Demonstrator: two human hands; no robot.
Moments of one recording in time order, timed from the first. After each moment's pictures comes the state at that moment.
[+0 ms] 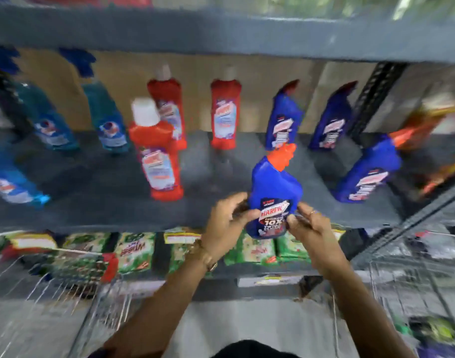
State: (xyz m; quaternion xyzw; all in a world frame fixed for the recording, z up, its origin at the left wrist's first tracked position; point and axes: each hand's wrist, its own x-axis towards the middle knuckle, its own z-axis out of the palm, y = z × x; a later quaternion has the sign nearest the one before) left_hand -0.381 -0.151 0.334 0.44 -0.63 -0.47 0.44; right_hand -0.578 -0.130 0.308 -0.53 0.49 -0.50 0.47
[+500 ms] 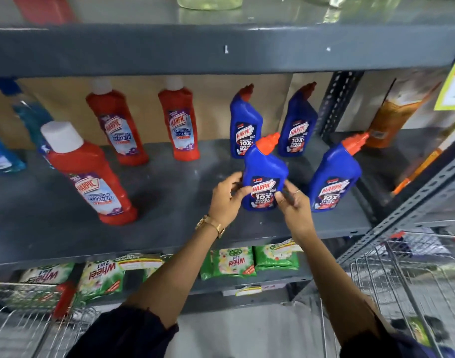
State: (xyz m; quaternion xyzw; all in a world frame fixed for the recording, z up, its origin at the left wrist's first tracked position) left_hand -0.498 -0.265 0.306 0.46 -0.66 -0.41 0.44; right_hand -0.668 -0.233 0.279 -0.50 0.54 -0.56 0.38
